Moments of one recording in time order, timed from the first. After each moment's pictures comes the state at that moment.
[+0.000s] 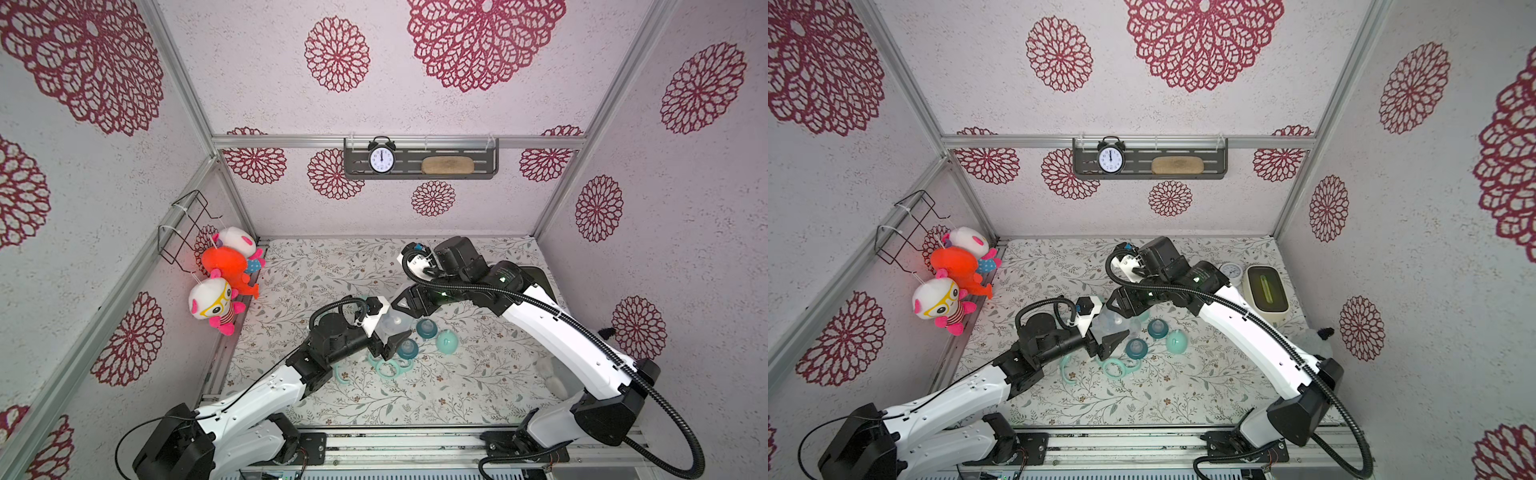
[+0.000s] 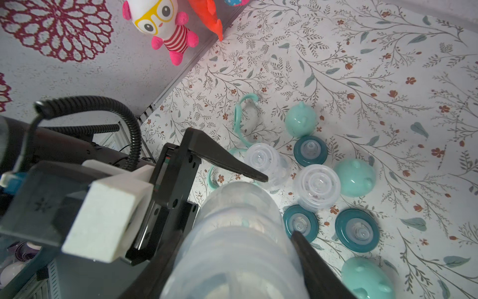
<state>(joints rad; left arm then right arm) -0.73 1.09 0.52 0.43 0.27 -0.01 0.79 1.49 1.66 -0.94 -0.34 0.18</state>
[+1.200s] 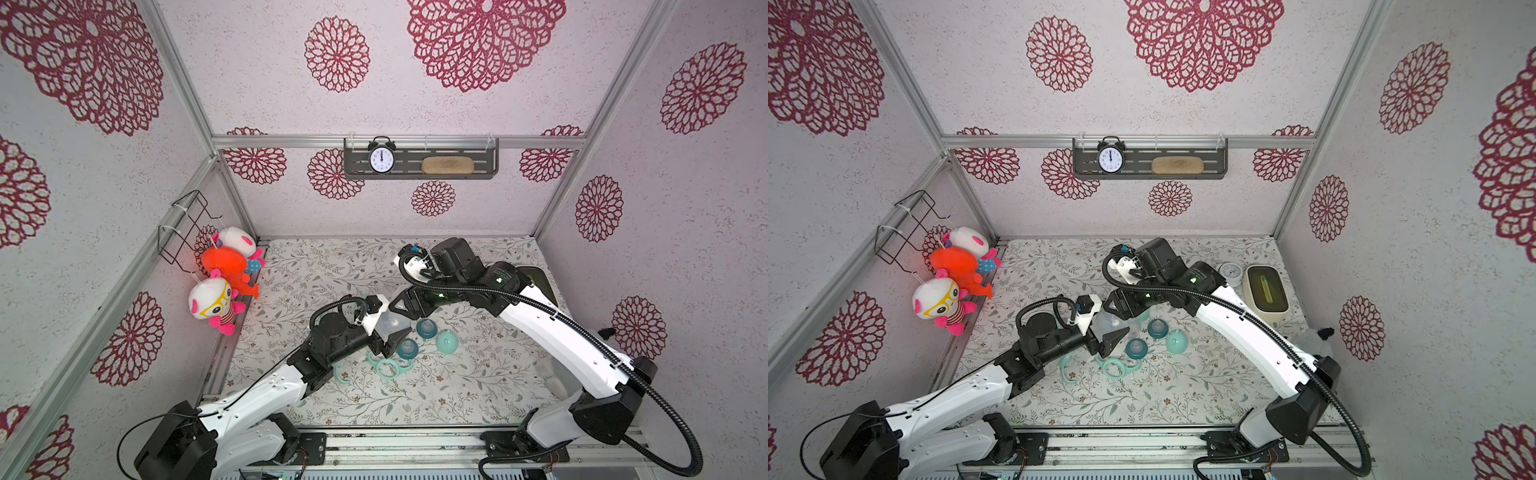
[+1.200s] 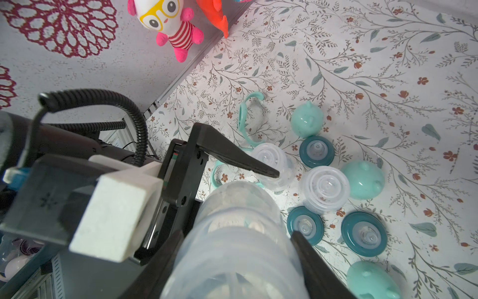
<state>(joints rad) -0.73 1.10 0.52 0.46 0.23 -0.01 0.80 1.49 1.66 -0.93 -0.34 0.18</state>
